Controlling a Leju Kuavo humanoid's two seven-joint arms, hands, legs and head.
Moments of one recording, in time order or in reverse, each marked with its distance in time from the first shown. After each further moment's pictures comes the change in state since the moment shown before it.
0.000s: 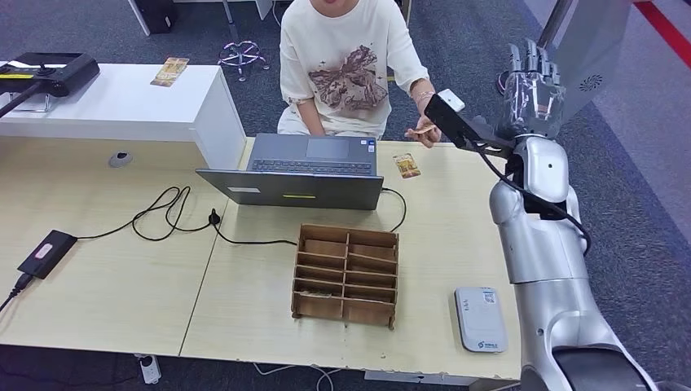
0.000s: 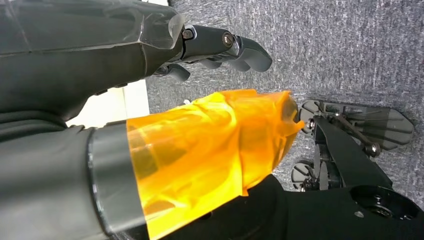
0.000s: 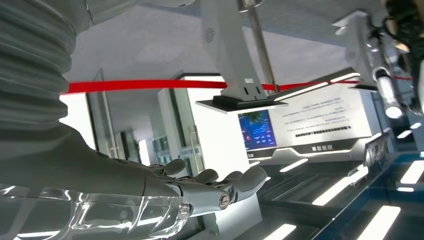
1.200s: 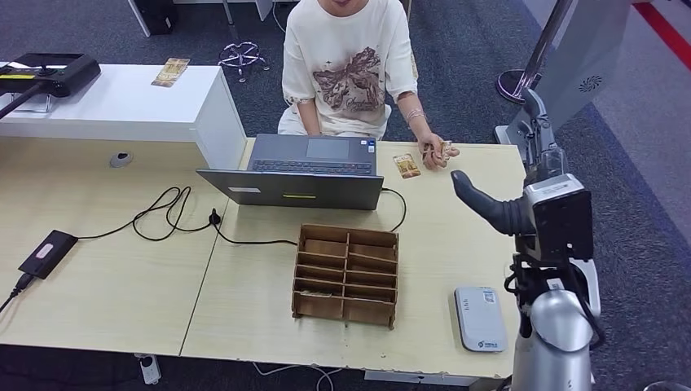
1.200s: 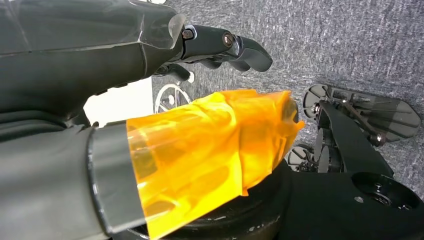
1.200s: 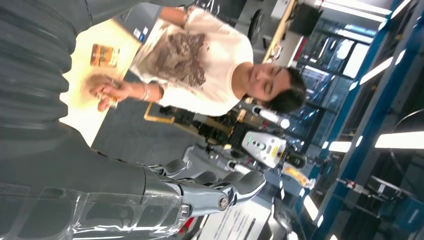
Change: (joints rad) left arm 0.000 -0.051 0.050 0.000 0.091 0.054 0.019; right arm 0.517 0.122 -0.058 -0.735 -0.981 0.233 -0.236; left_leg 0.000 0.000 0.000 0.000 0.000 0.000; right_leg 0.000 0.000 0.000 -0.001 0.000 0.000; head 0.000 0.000
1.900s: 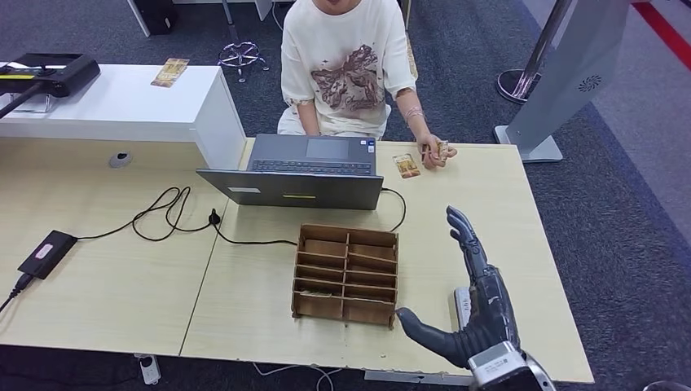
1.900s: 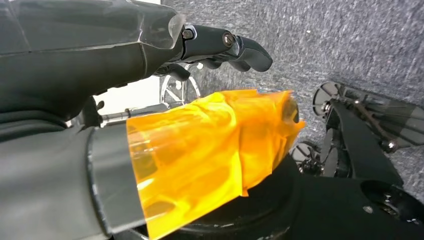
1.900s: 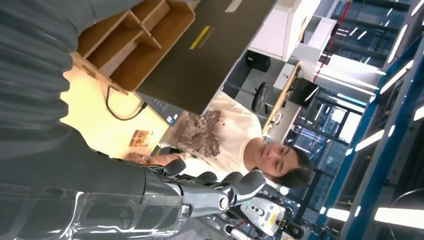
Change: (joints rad) left arm 0.000 -0.022 0.037 0.000 0.051 0.051 0.024; right arm 0.489 -0.054 0.226 -0.204 0.037 -0.029 -0.171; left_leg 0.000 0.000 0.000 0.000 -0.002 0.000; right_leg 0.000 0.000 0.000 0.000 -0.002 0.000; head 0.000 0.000
